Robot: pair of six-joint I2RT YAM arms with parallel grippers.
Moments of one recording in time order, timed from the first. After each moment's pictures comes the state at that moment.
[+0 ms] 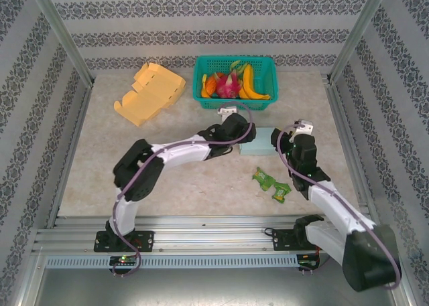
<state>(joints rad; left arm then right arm) -0.83 1.98 1.42 -0.09 -0.30 -0.77 0.22 0.94 0.42 0.19 0.13 0.42</state>
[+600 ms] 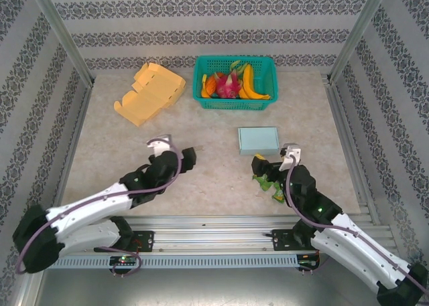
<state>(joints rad) -0.83 0.99 0.58 -0.20 -0.58 -0.78 0.71 0.46 0.32 -0.18 0.37 0.41</state>
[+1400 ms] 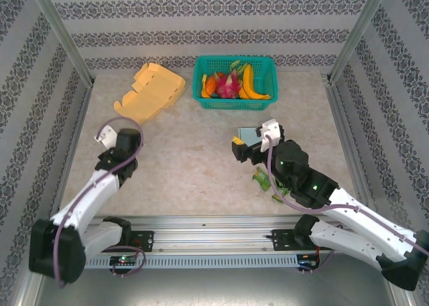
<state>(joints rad) -0.15 1.10 0.66 -0.32 -0.59 -0.78 0.80 0.78 0.72 -0.12 0.32 0.12</state>
